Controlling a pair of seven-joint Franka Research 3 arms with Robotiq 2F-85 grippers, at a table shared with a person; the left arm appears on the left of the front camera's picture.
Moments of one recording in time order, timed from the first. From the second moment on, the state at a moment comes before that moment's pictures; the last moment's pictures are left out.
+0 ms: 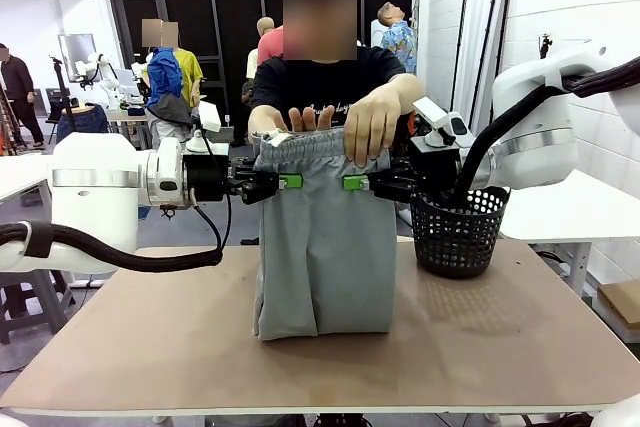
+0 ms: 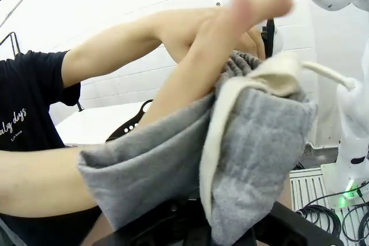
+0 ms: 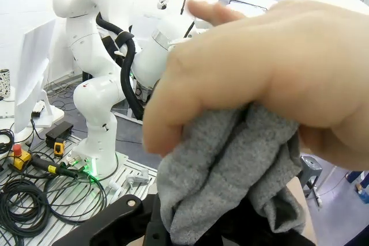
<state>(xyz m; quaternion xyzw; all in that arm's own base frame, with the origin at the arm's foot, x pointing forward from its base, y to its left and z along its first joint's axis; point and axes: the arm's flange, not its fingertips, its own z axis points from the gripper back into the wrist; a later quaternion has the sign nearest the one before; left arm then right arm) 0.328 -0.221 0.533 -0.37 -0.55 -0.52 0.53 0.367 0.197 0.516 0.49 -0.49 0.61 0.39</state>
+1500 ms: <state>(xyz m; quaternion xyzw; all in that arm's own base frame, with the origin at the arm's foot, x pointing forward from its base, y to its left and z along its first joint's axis) 0.328 -0.221 0.533 -0.37 -0.55 -0.52 0.53 0.367 0.197 0.516 0.49 -0.49 0.61 0.39</state>
